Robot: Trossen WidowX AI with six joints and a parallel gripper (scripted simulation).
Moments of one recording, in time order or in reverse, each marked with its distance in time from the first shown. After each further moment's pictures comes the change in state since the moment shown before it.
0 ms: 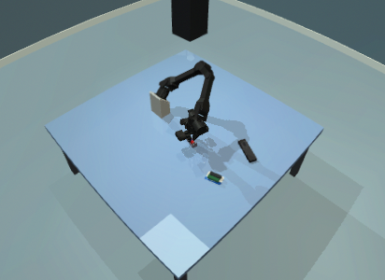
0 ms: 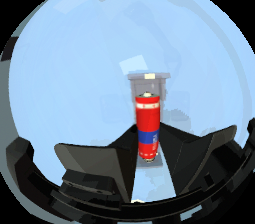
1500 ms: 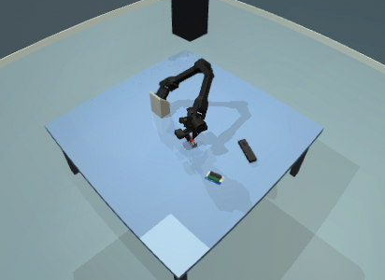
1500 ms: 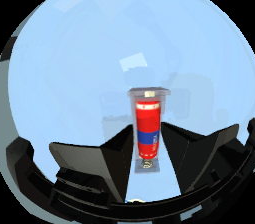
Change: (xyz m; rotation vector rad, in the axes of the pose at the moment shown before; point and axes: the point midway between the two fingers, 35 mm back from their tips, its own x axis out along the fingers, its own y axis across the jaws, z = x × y) arm 0.001 -0.001 0.013 -0.003 0.027 0.002
